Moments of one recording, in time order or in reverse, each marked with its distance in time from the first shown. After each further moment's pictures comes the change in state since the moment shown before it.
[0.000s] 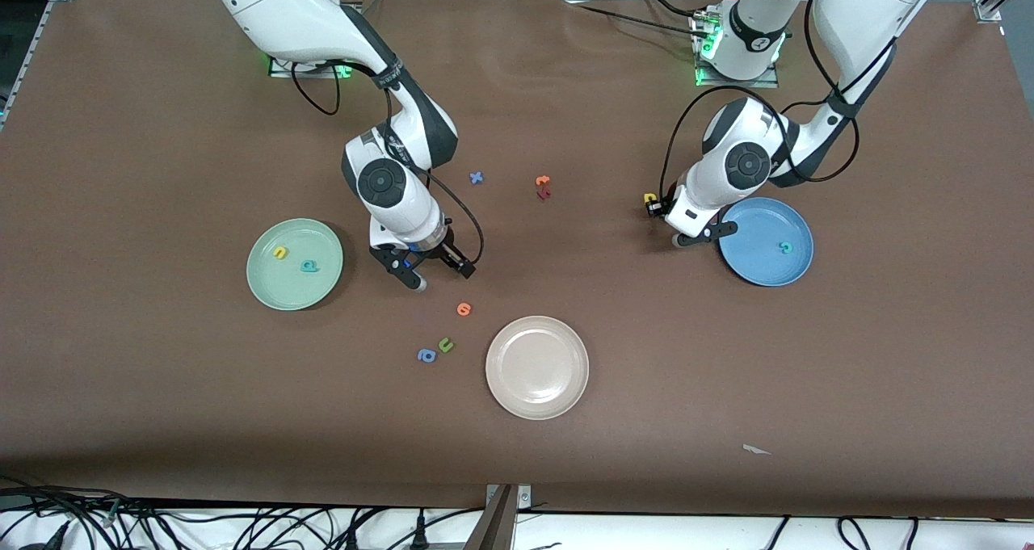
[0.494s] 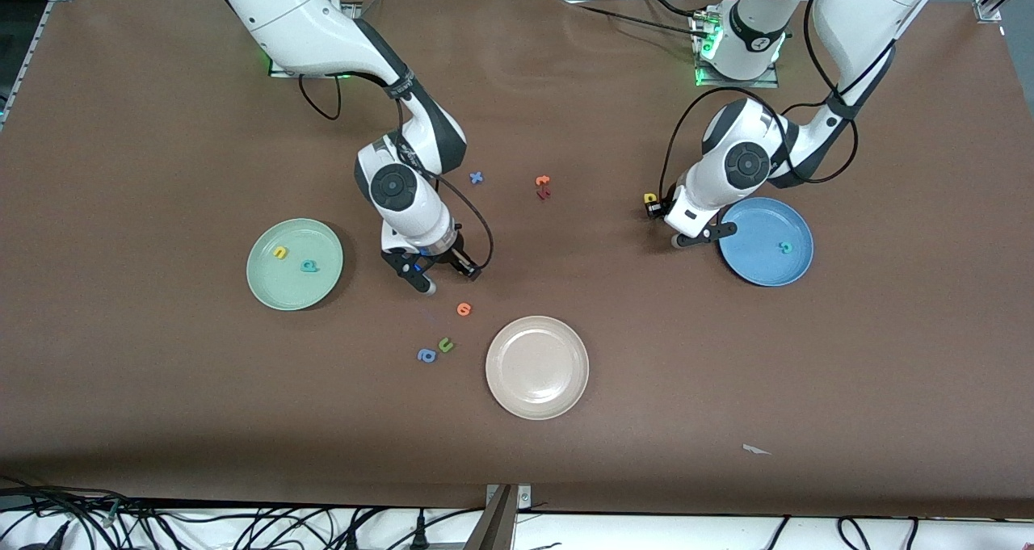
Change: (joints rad) left arm 0.000 0.002 0.000 -0.003 0.032 0.004 -0.011; right arm 0.028 0.067 0.000 0.046 -0.006 0.057 0.036
